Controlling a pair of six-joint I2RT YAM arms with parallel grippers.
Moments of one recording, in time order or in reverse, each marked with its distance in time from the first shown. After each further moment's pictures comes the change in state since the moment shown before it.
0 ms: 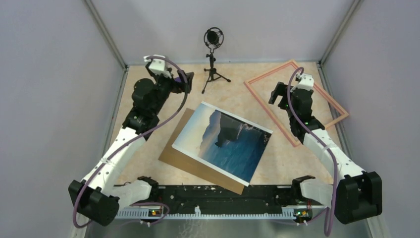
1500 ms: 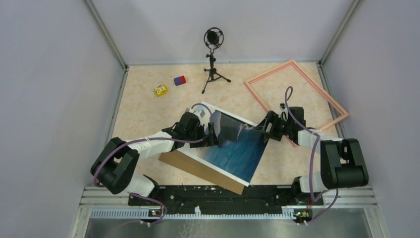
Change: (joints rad) left arm -0.282 0.344 -0.409 -0.171 0.241 -0.541; right arm -0.158 0.279 -0.227 -0.032 -0.787 0.269
